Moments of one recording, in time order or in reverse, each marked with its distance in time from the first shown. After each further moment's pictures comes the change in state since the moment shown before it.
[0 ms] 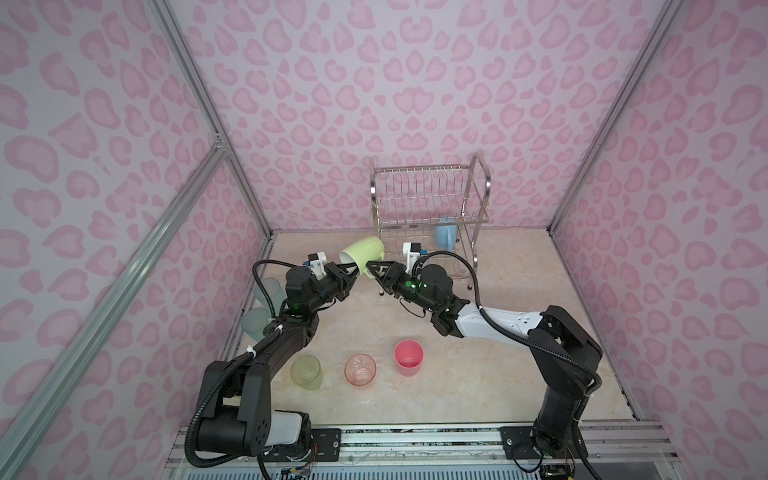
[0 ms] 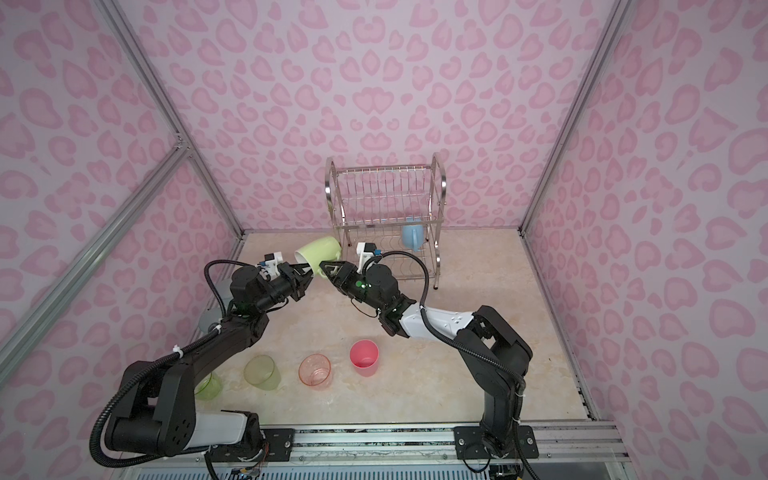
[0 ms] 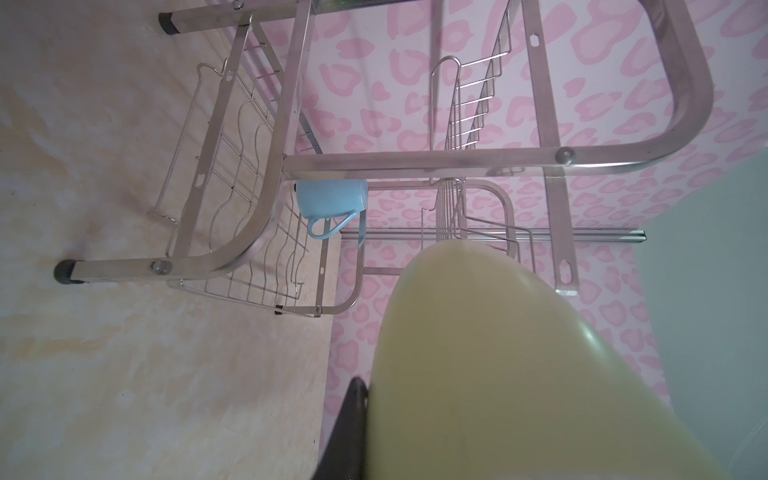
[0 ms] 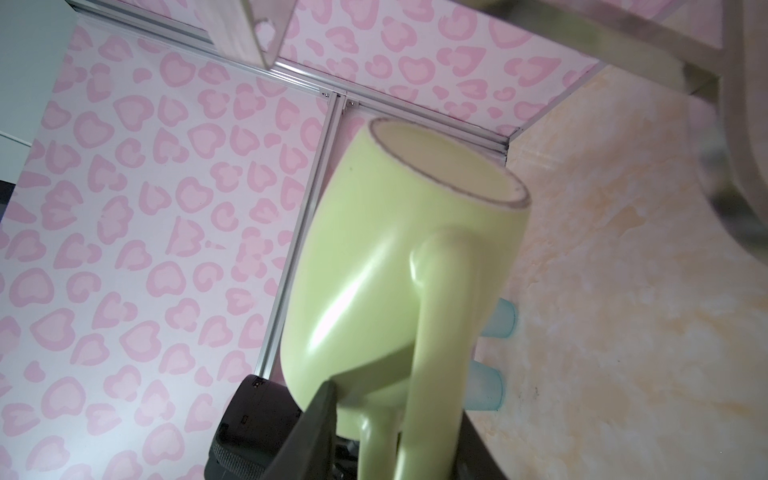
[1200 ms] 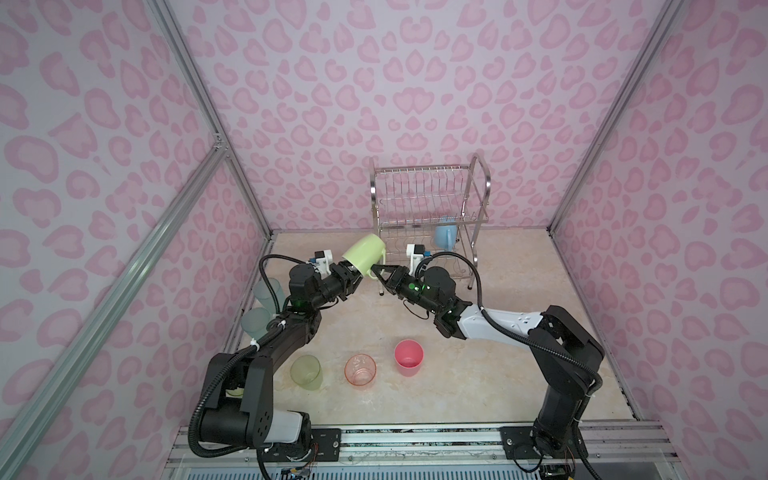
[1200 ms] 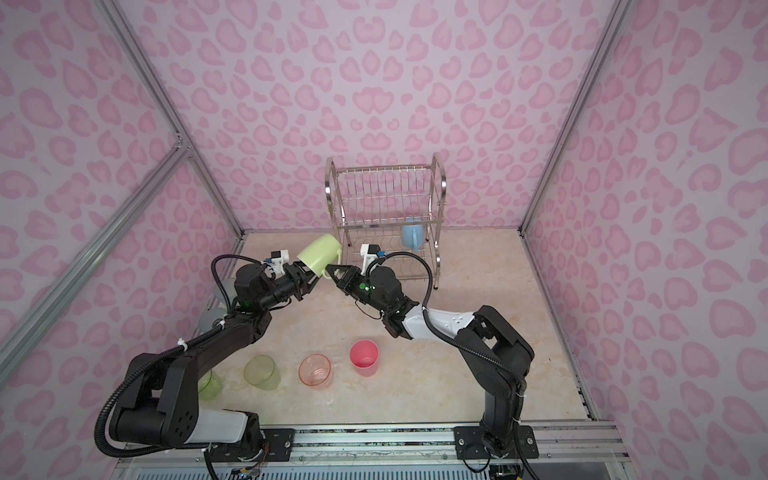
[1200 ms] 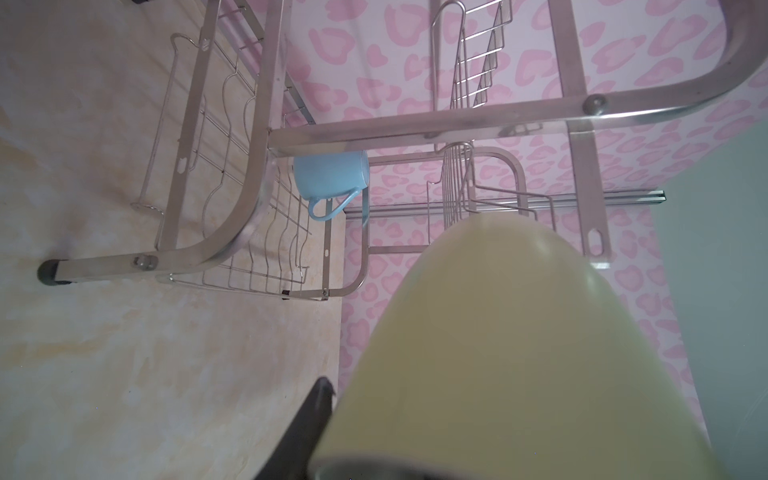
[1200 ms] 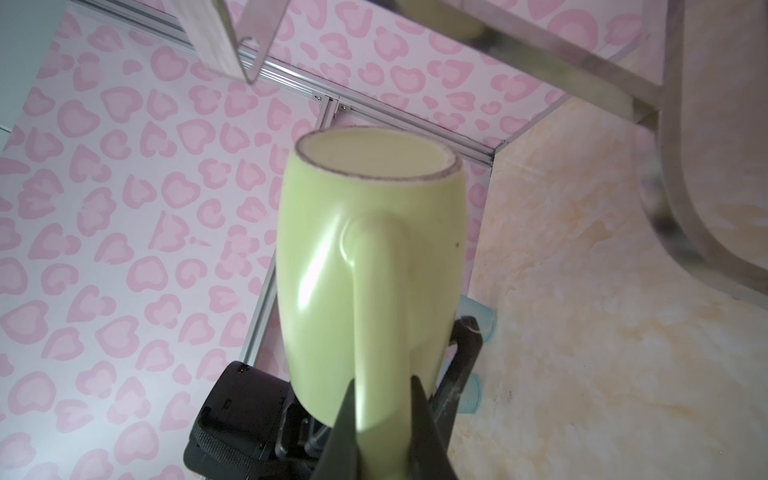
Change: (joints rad) left arm -0.008 0.038 0.024 0.001 0.068 0.072; right arm -0.018 -0.022 -0.053 0.018 0.022 -0.076
